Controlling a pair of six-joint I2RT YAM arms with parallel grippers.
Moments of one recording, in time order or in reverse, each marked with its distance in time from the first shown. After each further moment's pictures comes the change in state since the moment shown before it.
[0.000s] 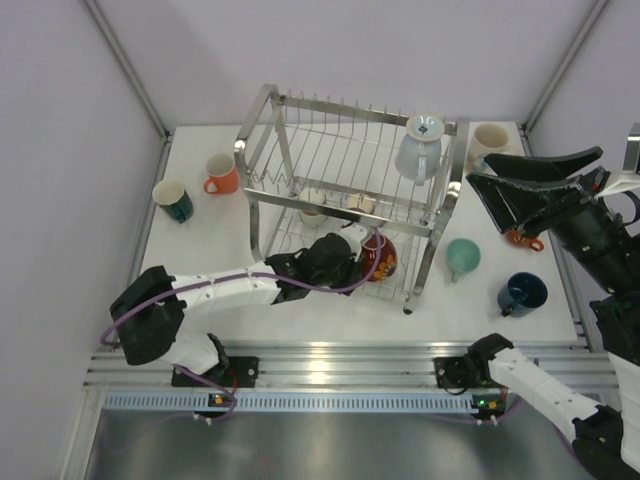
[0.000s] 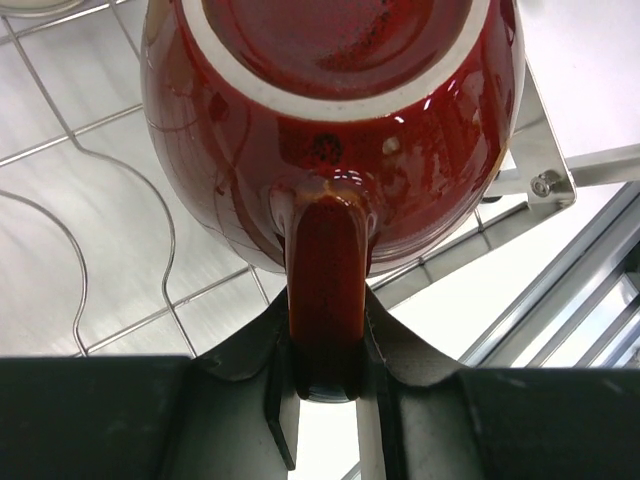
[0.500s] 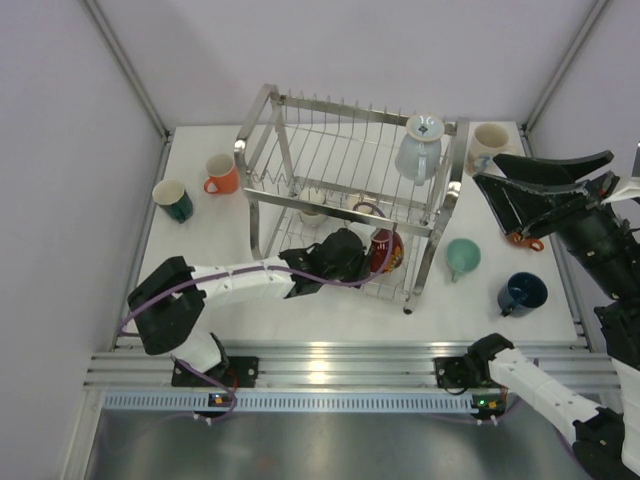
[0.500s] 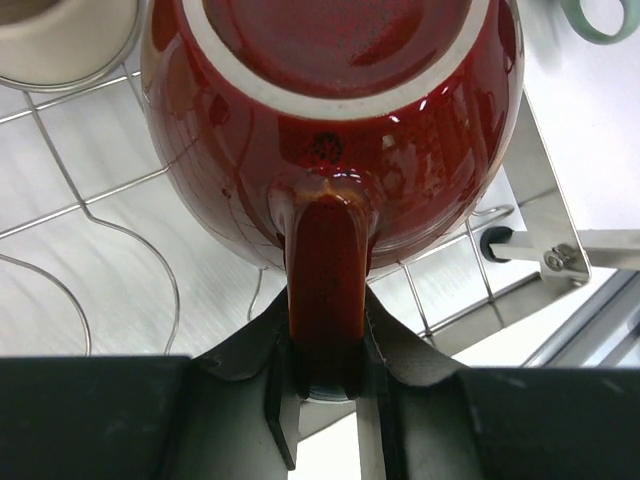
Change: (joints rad) left arm 0.000 0.114 0.083 0.044 -0.046 0.003; right arm 0.000 -0.019 0.000 -0.011 0.036 -0.037
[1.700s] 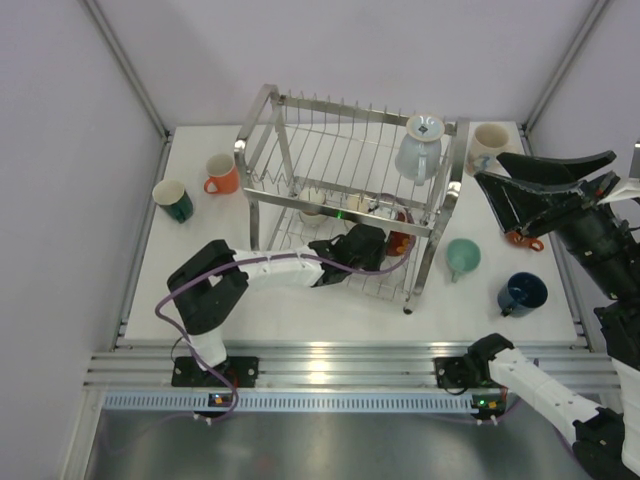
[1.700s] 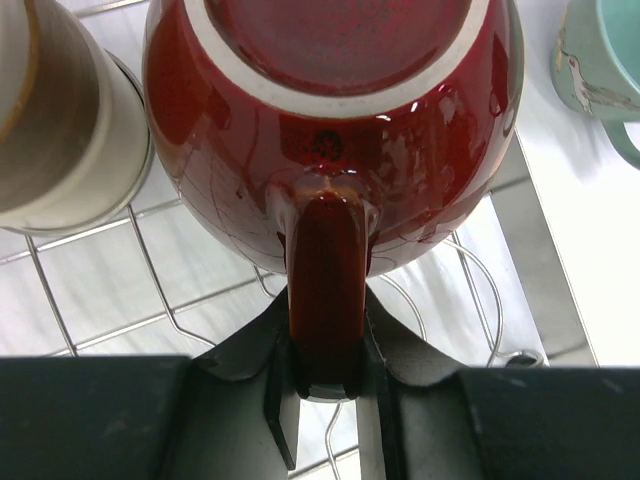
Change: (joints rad) left arm 0.001 0.228 0.162 0.101 -0.113 0.013; right arm 0.000 0.000 0.000 -0.018 0.031 -0.059
